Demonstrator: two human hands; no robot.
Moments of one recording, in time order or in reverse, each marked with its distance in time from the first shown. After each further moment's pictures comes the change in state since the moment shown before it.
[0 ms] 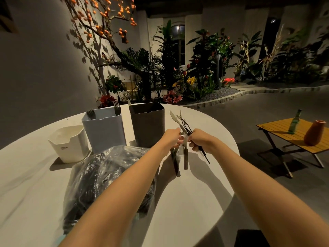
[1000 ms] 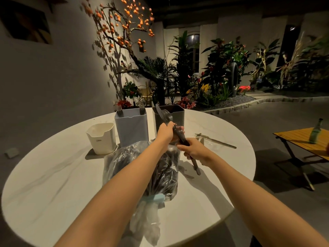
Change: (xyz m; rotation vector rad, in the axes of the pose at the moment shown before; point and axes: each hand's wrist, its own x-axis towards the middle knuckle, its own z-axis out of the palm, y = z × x) left_hand -0.056 -0.003 -0.073 -0.392 0.159 0.156; right_hand -0.051 -0.003 0.076 0.049 -0.193 -0.375
